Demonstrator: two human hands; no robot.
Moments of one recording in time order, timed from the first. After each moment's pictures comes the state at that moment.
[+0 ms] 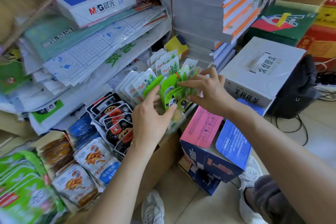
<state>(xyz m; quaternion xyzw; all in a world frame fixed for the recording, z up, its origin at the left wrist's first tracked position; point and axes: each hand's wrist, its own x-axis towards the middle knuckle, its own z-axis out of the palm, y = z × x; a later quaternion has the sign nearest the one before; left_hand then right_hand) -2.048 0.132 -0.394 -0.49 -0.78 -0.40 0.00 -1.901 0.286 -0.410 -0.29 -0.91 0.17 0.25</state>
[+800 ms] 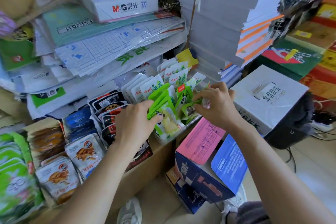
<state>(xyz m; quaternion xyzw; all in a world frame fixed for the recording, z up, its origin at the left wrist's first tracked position) -2.082 0.124 -0.380 -0.48 -0.86 -0.20 0.05 -1.902 0.295 -0.397 -0.33 -0.89 0.18 0.27</state>
